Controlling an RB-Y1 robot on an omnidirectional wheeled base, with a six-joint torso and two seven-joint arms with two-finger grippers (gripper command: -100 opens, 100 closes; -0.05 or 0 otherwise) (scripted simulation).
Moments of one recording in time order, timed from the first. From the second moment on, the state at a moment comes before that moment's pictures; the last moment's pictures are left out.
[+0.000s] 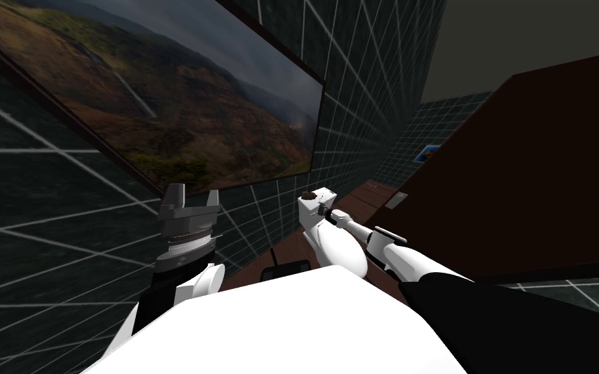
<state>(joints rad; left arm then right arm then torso) 0.54 -0.02 -0.05 -2.38 -0.10 -0.52 0.11 -0.48 -0.75 0.75 -0.88 0.80 -0.08 0.93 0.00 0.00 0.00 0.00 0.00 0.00</state>
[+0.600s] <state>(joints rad) 0.54 -0.02 -0.05 -2.38 -0.10 -0.52 0.11 -0.55 -0.83 0.80 -0.76 0.85 -0.05 1.02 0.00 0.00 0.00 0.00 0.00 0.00</state>
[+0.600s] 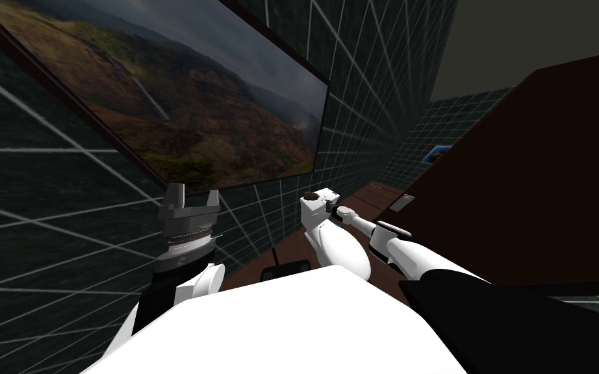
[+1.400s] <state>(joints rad) 0.54 -0.02 -0.05 -2.38 -0.10 -0.52 0.11 -0.53 -0.81 0.79 -0.82 0.88 -0.06 1.05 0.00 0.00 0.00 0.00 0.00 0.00</state>
